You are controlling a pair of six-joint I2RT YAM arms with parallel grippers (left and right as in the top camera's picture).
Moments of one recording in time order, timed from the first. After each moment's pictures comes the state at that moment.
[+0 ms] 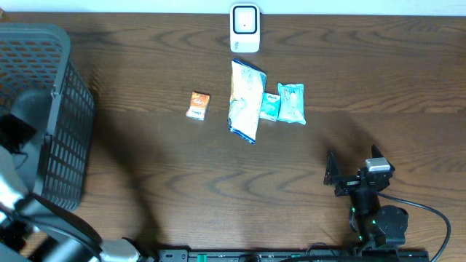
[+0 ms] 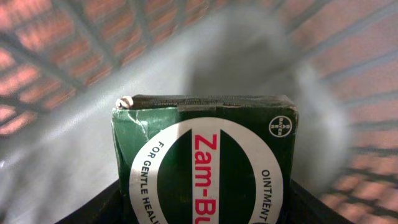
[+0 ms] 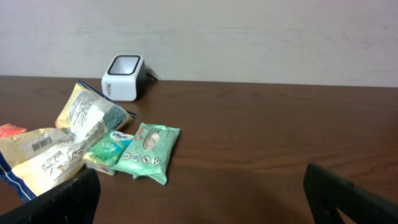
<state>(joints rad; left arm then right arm) 0.84 1.61 1.26 -0.62 0.14 -0.18 0.03 0.01 0.01 -0.07 -0.08 0.02</state>
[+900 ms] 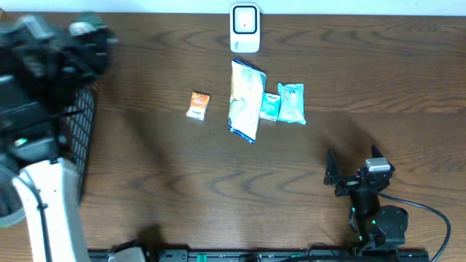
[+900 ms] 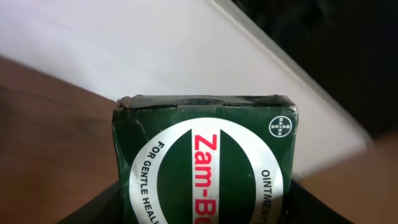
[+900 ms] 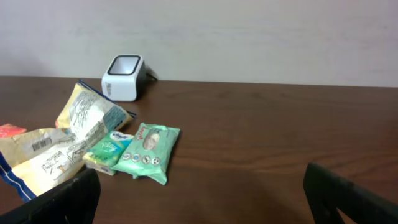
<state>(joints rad) 0.30 1.24 1.26 -0.32 0.65 -0.56 0.03 0.01 0.01 -0.07 -0.08 0.02</state>
